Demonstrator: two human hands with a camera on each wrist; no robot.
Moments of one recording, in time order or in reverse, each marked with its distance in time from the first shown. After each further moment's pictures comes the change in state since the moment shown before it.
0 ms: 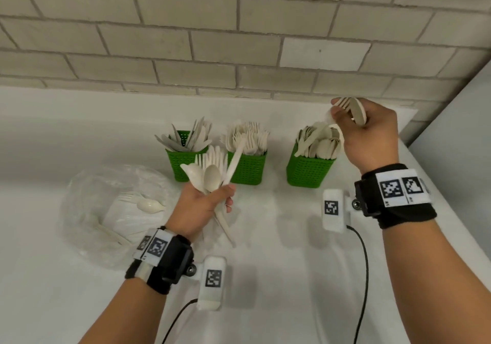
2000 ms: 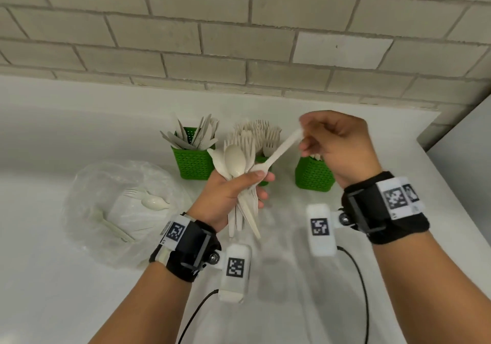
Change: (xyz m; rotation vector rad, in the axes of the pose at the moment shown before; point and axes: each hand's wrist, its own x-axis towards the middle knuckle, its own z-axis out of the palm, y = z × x) left_hand 0.010 0.020 0.041 -0.178 -0.166 -0.116; right_hand -0.018 -0.016 0.044 0.338 -0.284 0.205
